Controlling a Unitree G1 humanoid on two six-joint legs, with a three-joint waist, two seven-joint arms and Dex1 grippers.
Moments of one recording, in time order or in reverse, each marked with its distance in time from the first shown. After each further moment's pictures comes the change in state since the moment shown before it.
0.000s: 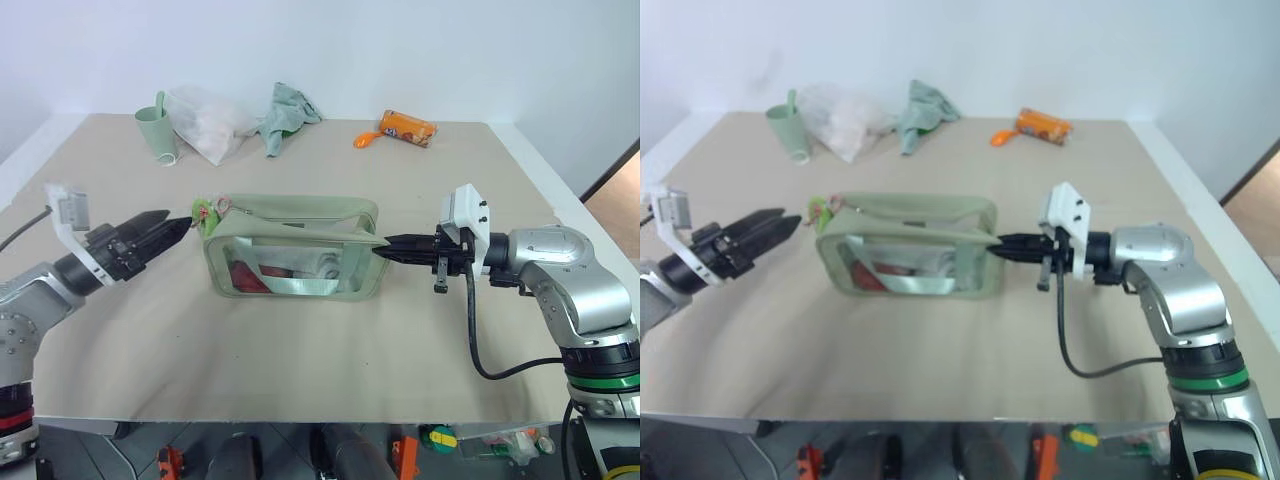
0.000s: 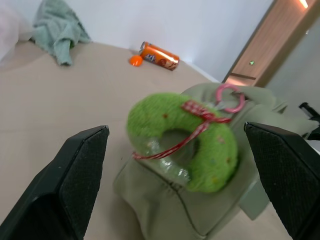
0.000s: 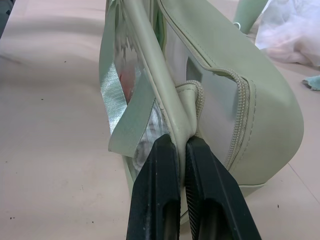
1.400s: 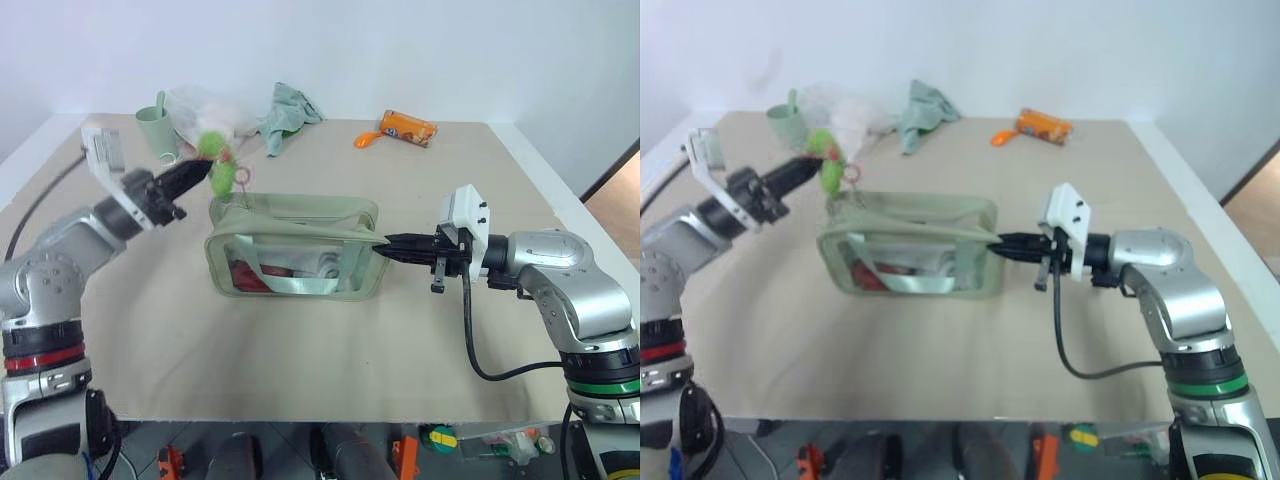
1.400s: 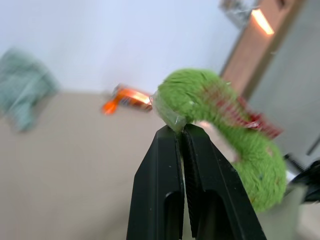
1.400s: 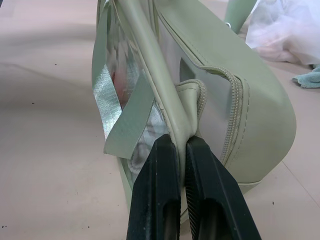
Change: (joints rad) left arm -0.388 -0.111 -0.068 0.020 0.032 0.053 0.069; right arm 0.022 0.009 -0.009 -0.029 0.005 0.012 -0.047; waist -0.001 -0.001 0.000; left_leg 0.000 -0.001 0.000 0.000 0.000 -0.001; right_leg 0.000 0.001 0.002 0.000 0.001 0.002
